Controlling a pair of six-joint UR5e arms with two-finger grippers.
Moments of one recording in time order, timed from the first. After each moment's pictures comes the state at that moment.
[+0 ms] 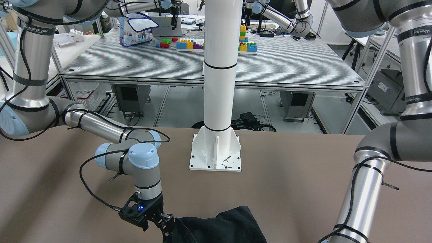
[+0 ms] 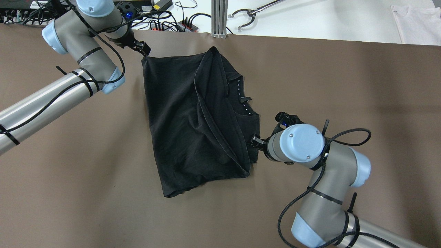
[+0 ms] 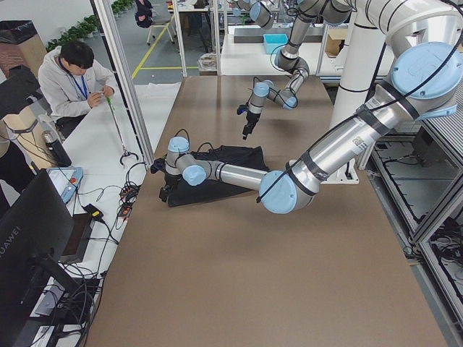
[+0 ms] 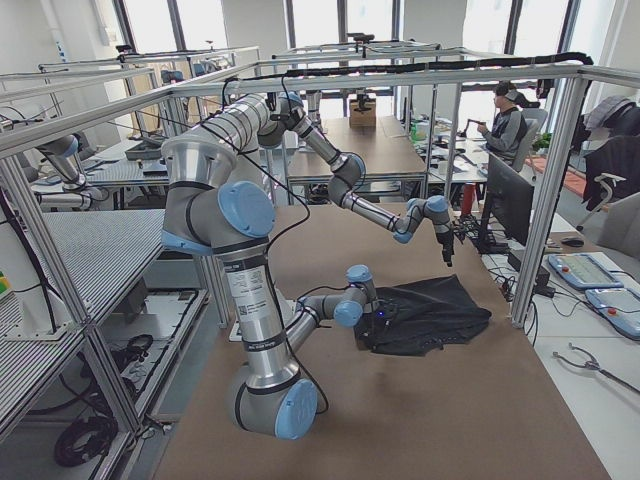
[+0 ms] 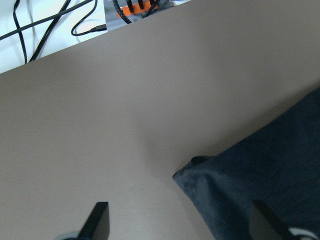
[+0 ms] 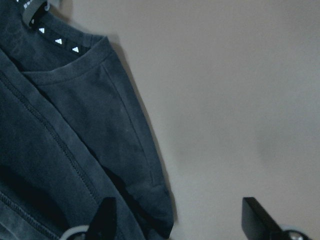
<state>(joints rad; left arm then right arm) -1.03 -2.50 -0.85 -2.15 -1.97 -0.53 0.55 -1.12 1.80 -1.38 1.70 1.66</state>
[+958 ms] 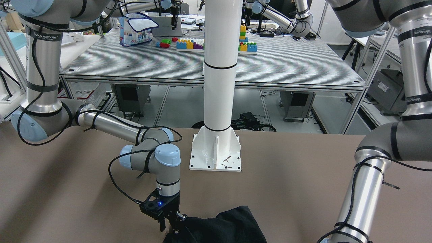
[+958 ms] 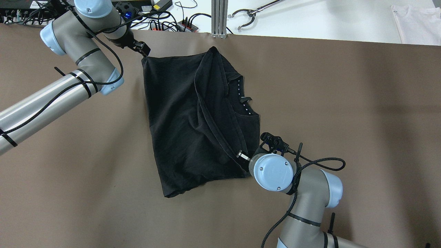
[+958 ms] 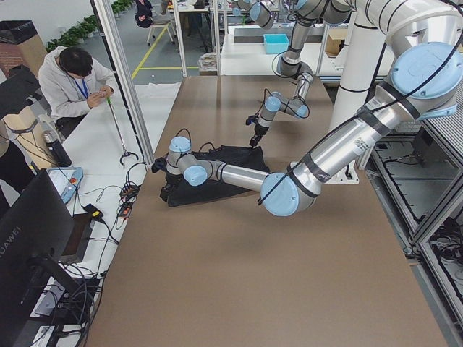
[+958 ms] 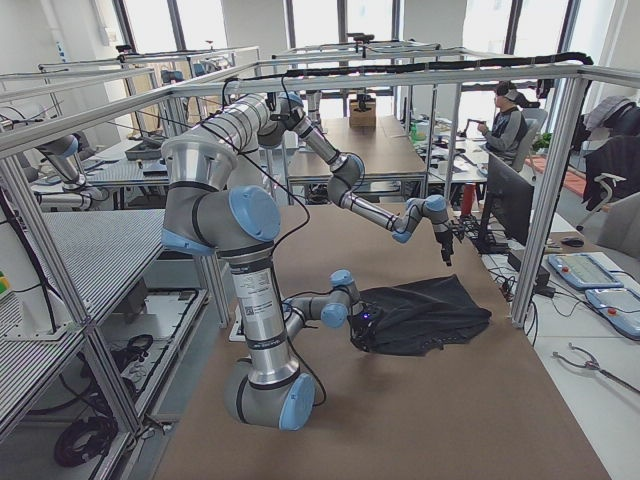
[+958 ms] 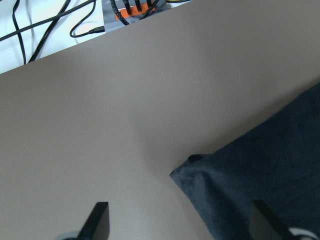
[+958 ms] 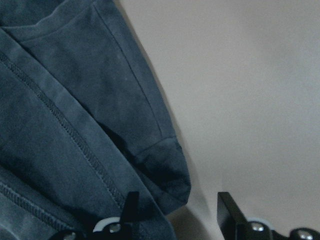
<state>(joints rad) -1.03 -2.48 -0.87 -2.15 -1.97 -0.54 0.42 -1.08 1.73 -1.38 1.51 1.81</state>
